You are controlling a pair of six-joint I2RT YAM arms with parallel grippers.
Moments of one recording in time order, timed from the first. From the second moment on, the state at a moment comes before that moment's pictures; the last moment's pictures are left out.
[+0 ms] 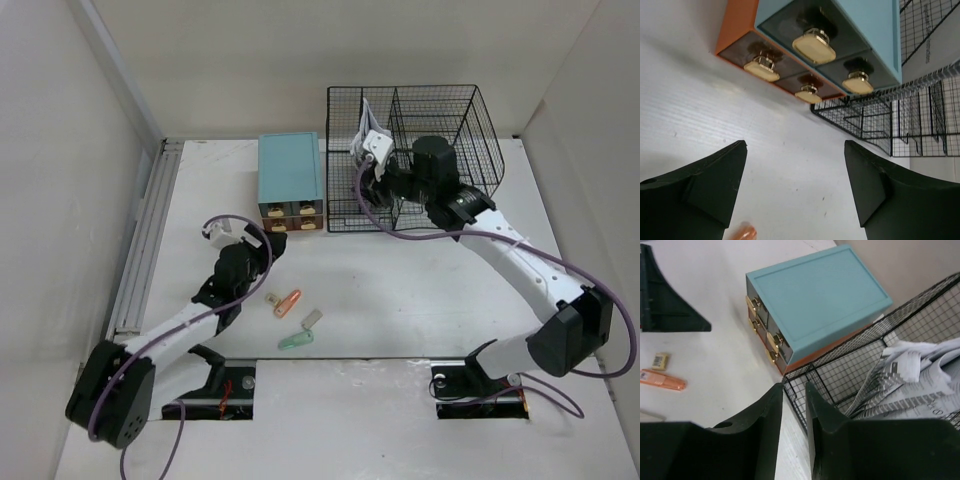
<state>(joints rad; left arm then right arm) -0.48 0.97 0.28 0.36 -0.27 -1.02 0.55 1.42 1.35 -0.25 -0.43 -0.40</state>
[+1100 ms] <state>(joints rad) -0.29 1.68 0.40 0.94 -0.09 -1.04 0.47 1.31 1.26 -0.20 -0.67 -0.35</state>
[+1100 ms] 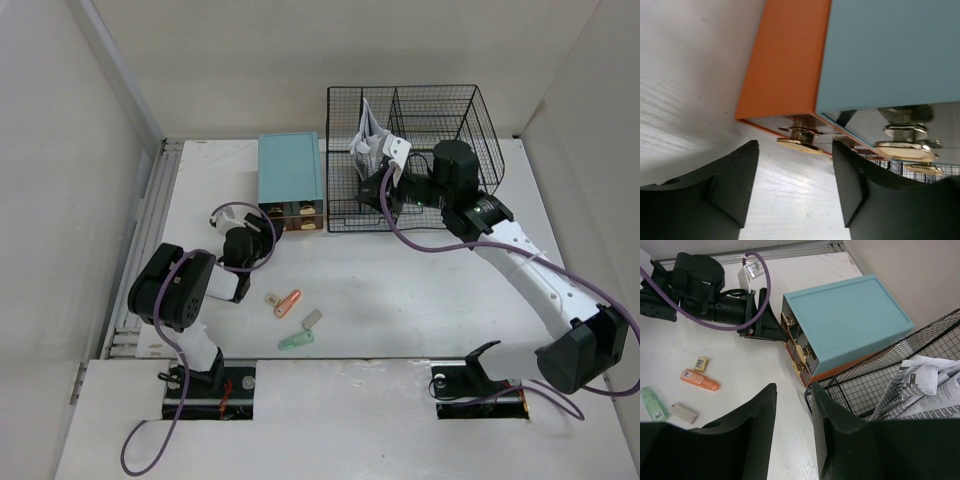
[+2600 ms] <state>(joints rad) -0.32 1.56 0.13 1.11 0.00 -1.07 0.47 1.35 1.24 -0.19 -0.75 -0.35</state>
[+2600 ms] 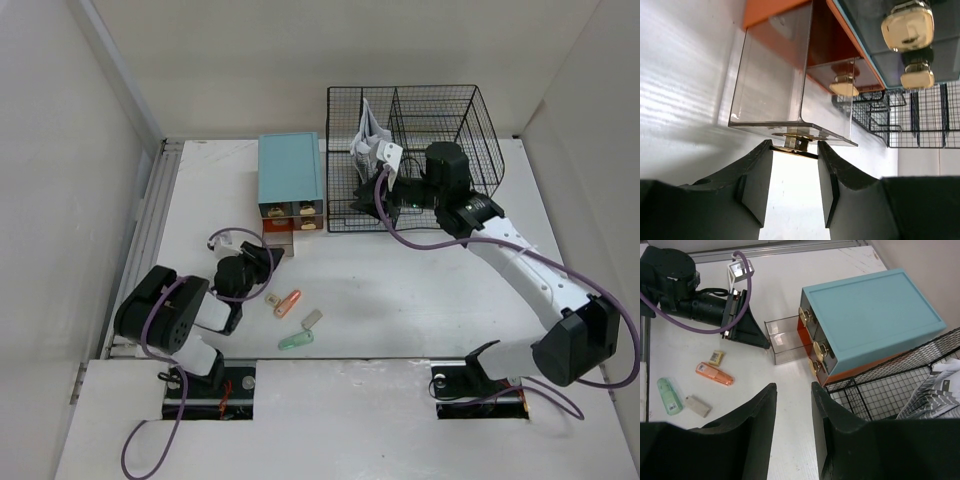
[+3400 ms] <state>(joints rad) -0.46 1.06 0.08 0.63 -0.14 -1.09 0.47 1.39 1.24 -0.19 -0.78 -0.36</state>
